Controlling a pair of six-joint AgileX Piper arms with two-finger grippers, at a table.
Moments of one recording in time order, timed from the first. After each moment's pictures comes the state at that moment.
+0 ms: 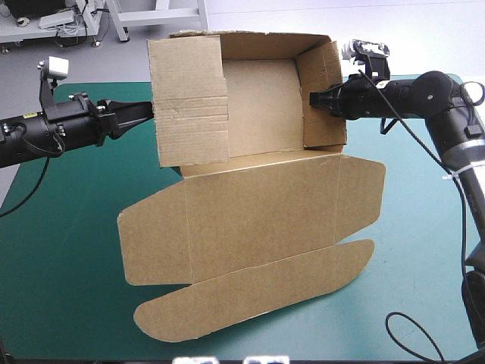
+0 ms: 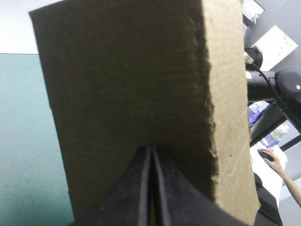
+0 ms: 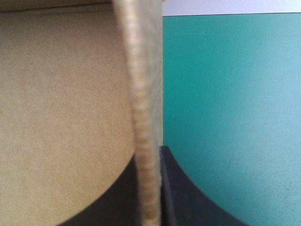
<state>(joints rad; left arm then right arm) 0.18 1.29 -1.44 -1.28 1.24 0.61 0.12 1.61 -1.67 0.69 0.89 -0.30</state>
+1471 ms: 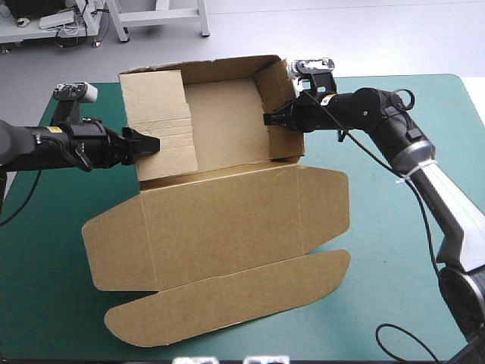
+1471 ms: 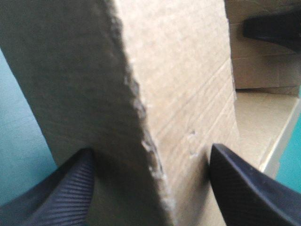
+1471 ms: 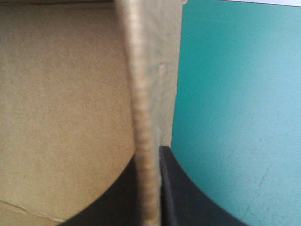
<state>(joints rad) 0.07 1.29 -1.44 -0.73 1.18 0.40 0.36 1.69 -1.67 0.52 0.74 -0.22</state>
